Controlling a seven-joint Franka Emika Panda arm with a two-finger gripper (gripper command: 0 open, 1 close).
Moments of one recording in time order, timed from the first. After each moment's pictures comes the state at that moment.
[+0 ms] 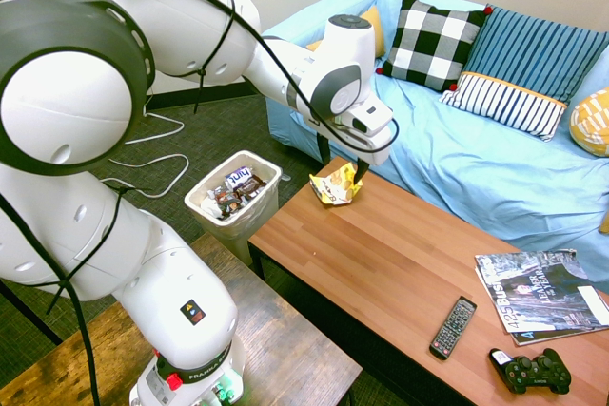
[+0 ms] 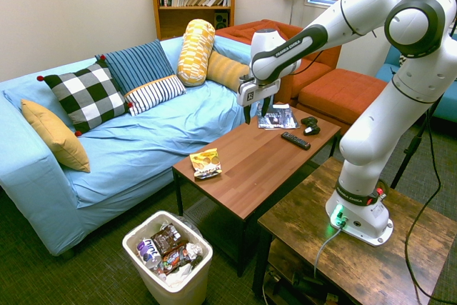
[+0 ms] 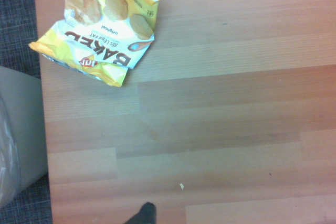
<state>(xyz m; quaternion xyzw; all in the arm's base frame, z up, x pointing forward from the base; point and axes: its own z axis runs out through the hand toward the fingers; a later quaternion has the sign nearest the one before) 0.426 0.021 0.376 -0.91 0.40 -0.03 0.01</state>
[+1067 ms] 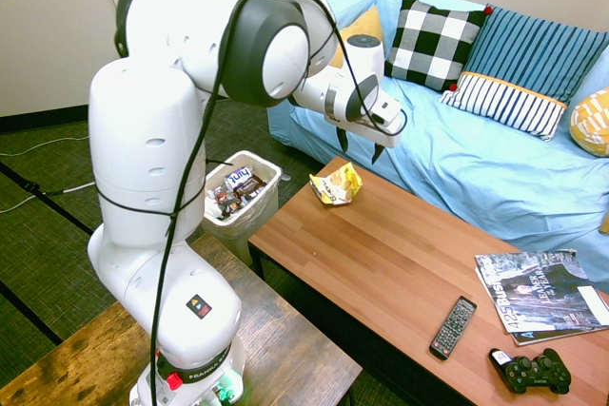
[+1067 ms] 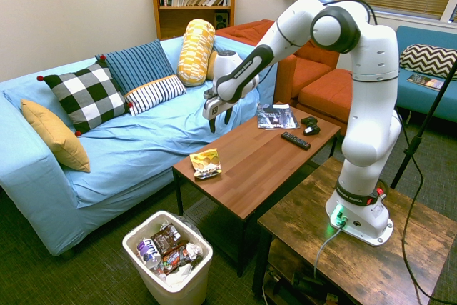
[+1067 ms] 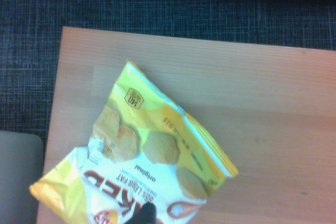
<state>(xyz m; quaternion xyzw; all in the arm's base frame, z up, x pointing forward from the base) 0.596 0.088 0.261 -0.95 0.32 -0.06 0.01</state>
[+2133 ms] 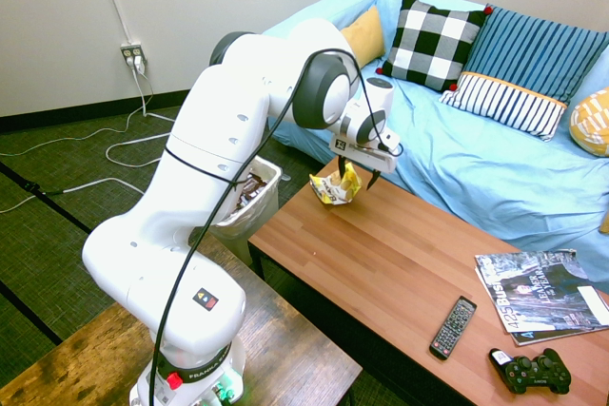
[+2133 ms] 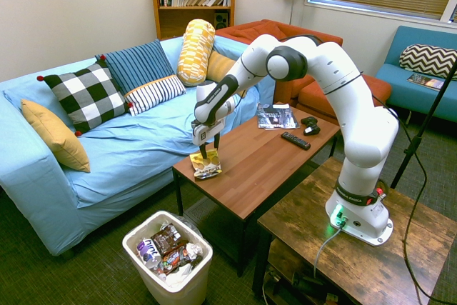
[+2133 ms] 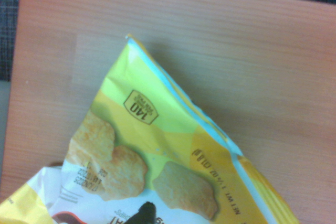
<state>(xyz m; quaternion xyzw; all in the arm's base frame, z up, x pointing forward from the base) 0.648 0.094 0.134 -0.96 0.28 0.04 0.01</state>
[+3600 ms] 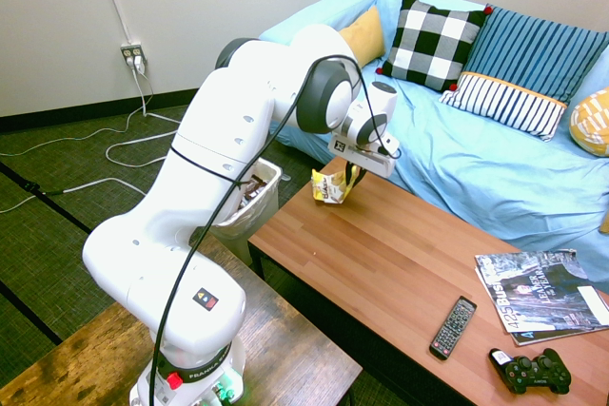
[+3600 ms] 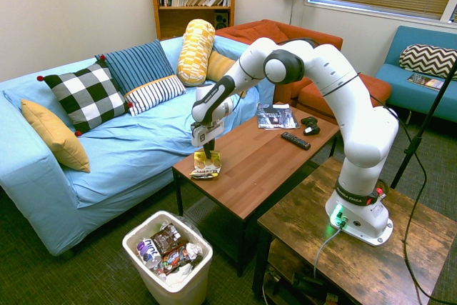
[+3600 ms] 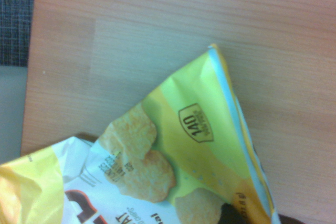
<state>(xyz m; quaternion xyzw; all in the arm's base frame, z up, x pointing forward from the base) 0.652 0.094 0.124 -0.96 0.28 0.07 0.02</state>
